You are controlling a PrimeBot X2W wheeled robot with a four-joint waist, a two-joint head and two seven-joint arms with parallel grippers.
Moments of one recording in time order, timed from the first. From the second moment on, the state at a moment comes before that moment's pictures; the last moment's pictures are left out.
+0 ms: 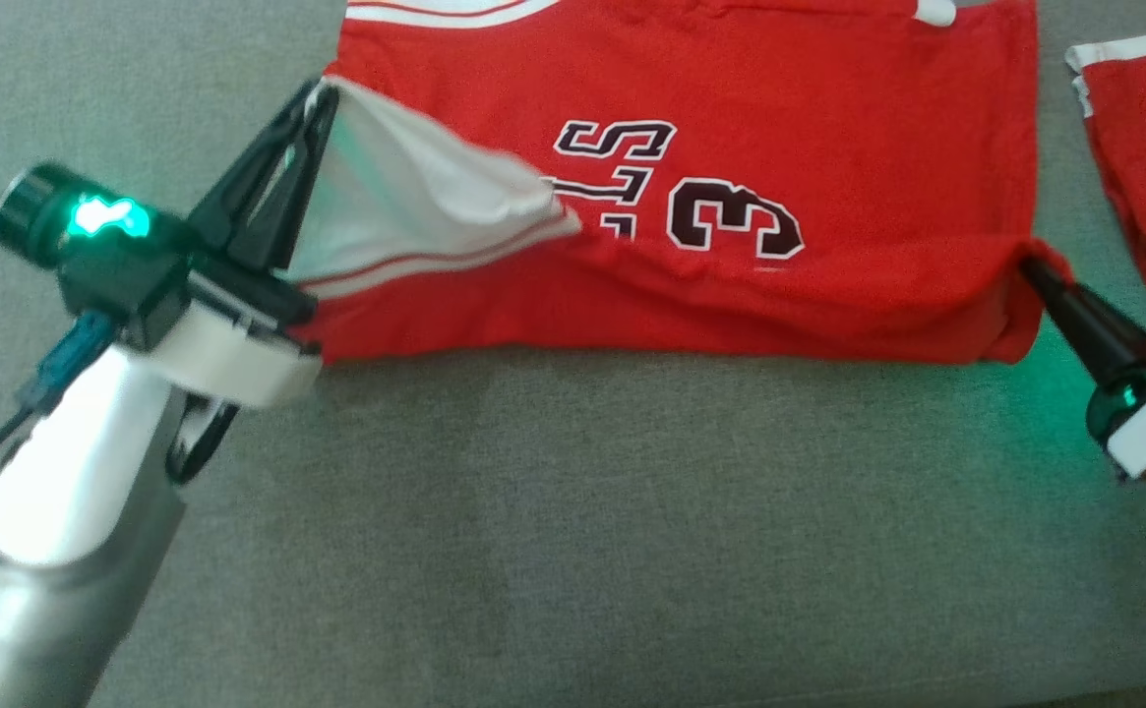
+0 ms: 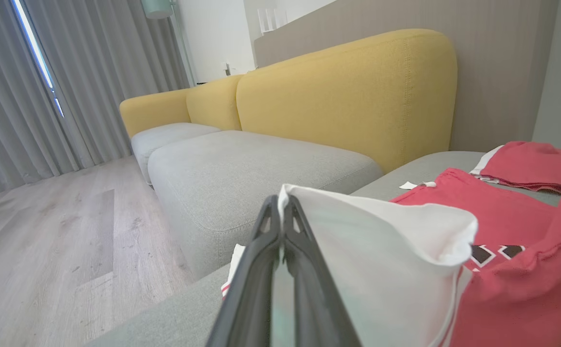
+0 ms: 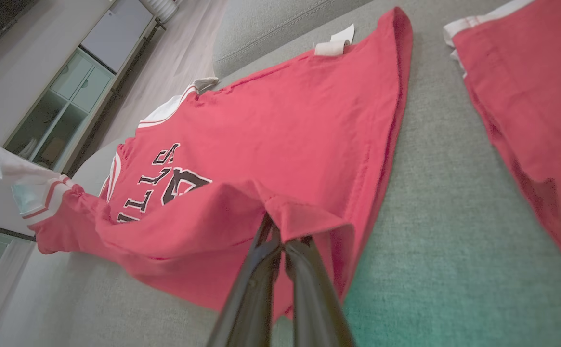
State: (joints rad) left arm -0.62 0.45 -0.53 0.20 -0.35 -0.13 -0.24; right arm -0.61 -0.98 1.07 0.15 1.52 0.13 -0.19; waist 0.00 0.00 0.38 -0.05
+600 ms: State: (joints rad) left arm -0.67 0.34 -0.42 0.32 -0.30 -0.11 -0.26; right arm -0.66 -0.90 1.02 0.26 1.52 0.13 -0.24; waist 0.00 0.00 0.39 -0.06
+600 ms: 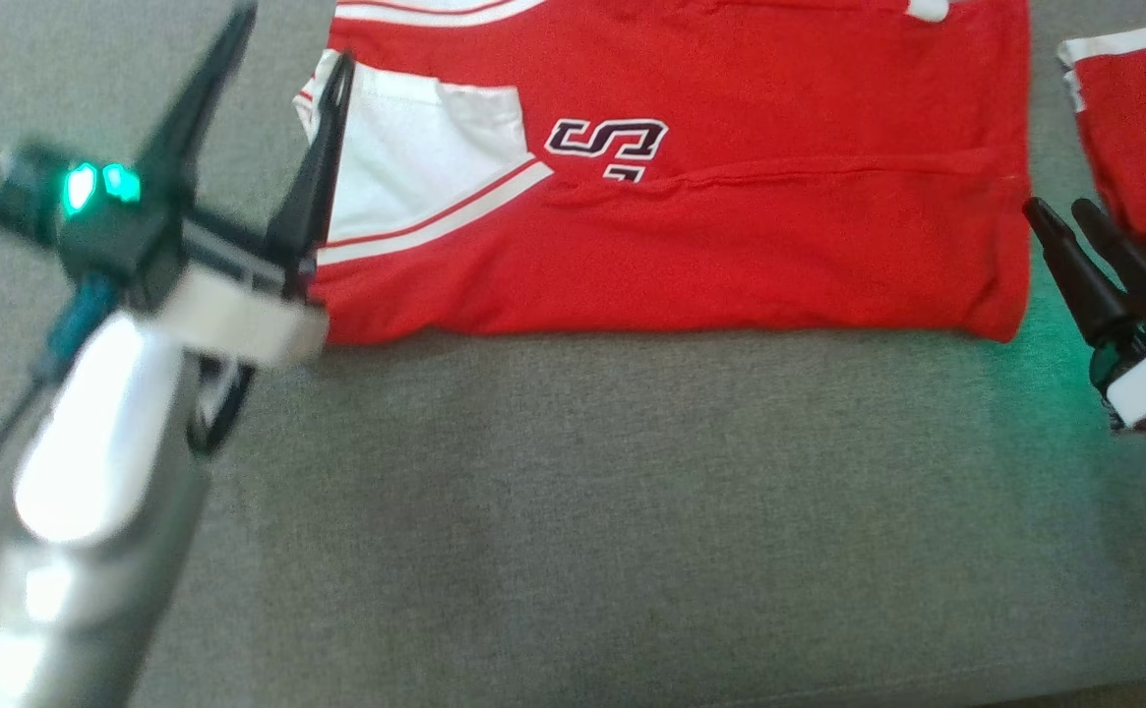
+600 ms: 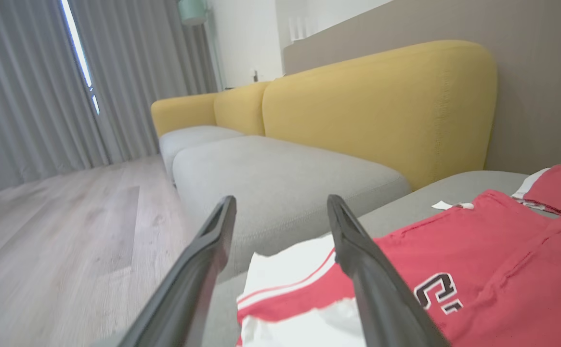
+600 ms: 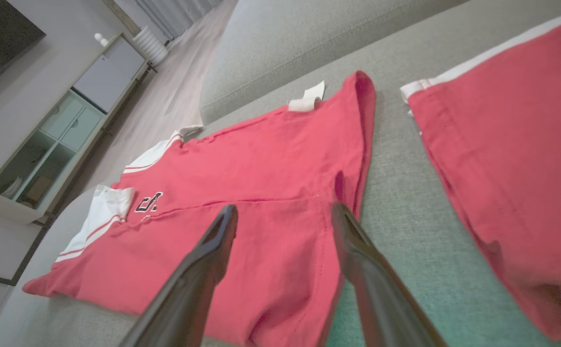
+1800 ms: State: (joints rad) left arm -0.38 0.24 -0.36 0.62 -0.53 -0.11 -0.20; right arm -0.43 -0.73 0.87 0.39 1.30 0.13 -0.25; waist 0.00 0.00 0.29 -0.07
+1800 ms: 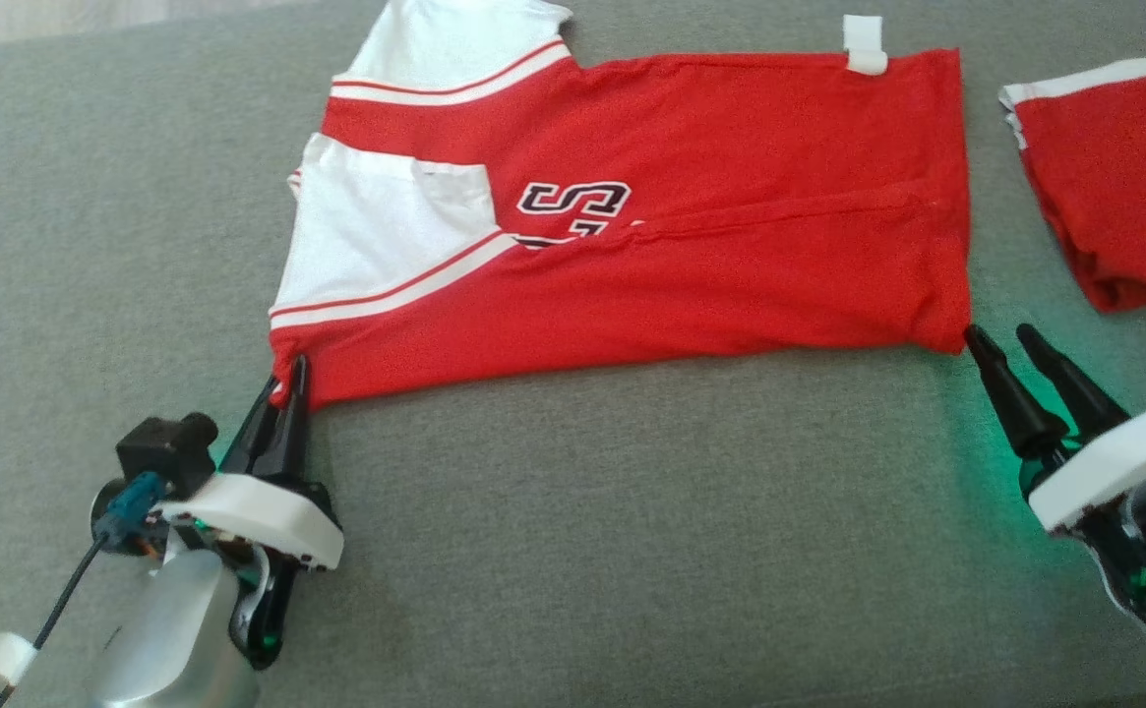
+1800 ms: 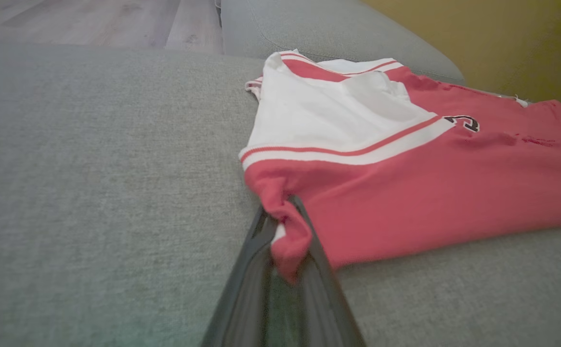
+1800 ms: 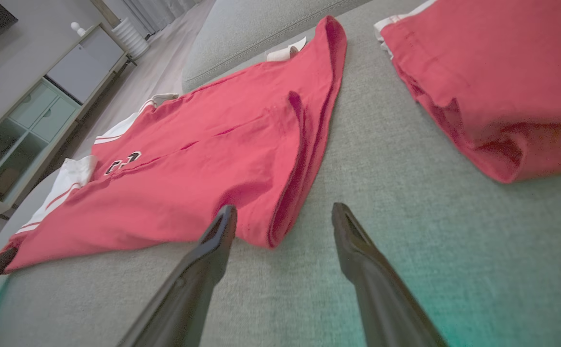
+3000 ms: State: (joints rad) left arm 0.06 0.21 -0.47 0.26 -0.53 -0.01 -0.19; right arm -0.29 -0.98 1.05 0.35 1.26 0.13 -0.11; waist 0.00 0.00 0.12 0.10
